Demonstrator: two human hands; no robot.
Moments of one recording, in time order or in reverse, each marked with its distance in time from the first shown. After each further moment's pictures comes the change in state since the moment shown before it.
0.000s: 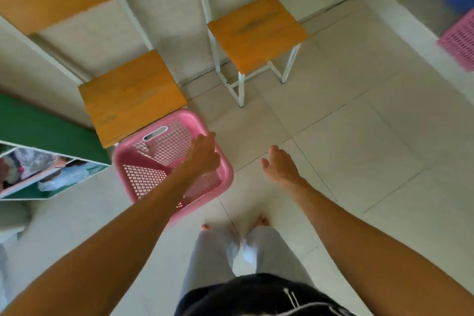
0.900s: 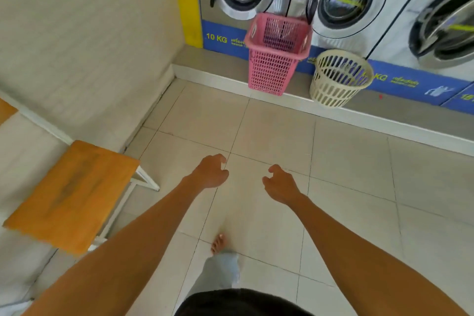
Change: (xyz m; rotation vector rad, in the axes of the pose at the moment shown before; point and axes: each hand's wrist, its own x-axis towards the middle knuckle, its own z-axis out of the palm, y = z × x) left_hand 0.250 0.563 0.006 0.257 -0.372 0.610; right_hand 0.105 0.328 -0.354 0.507 0.402 0.550
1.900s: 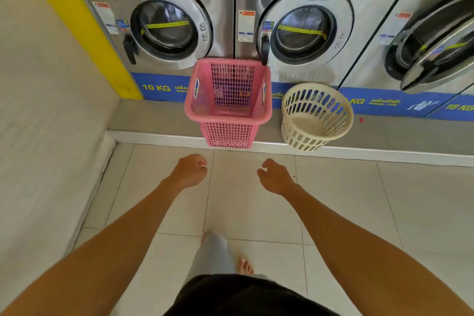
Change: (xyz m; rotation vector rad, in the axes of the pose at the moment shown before) left_hand 0.496 0.235 -0.235 0.071 0.027 0.081; right_hand 0.484 -0.059 -0.302 0.054 0.037 0.122
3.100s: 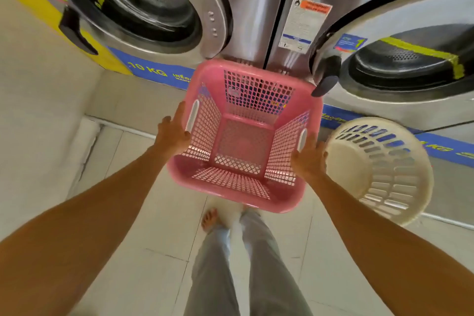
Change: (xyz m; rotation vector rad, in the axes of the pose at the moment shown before) left_hand 0.479 -0.006 -0.100 0.014 0.112 -0.320; right_hand 0.479 -0.058 -0.117 -0.051 0.141 0.194
